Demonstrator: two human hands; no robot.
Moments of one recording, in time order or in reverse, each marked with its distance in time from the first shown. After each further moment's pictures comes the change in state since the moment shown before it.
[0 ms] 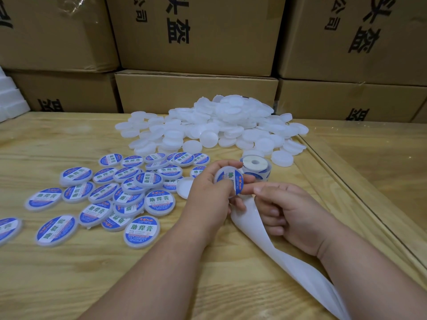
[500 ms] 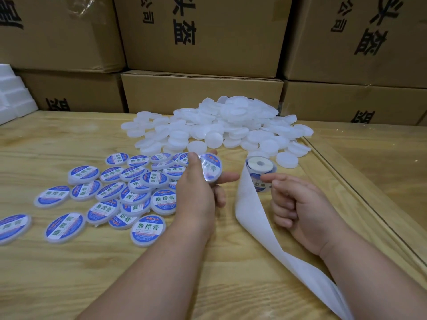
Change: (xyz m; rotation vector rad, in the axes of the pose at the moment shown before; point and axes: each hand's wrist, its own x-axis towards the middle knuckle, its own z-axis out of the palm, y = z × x) left_hand 0.009 0.004 -0.012 -0.167 0.327 -0.044; right_hand 0.002 0.000 -0.003 0.114 0.255 -0.123
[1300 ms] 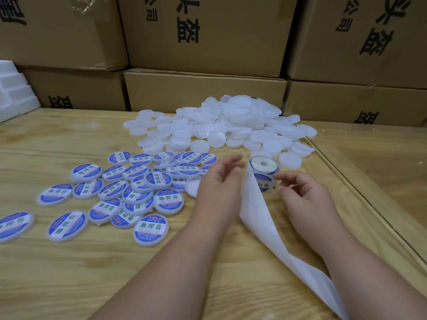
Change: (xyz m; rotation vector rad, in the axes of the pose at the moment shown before) left_hand -0.004 -0.011 0.012 0.264 -0.134 0.177; right_hand 0.007 0.013 -0.007 -0.557 0.322 -0.326
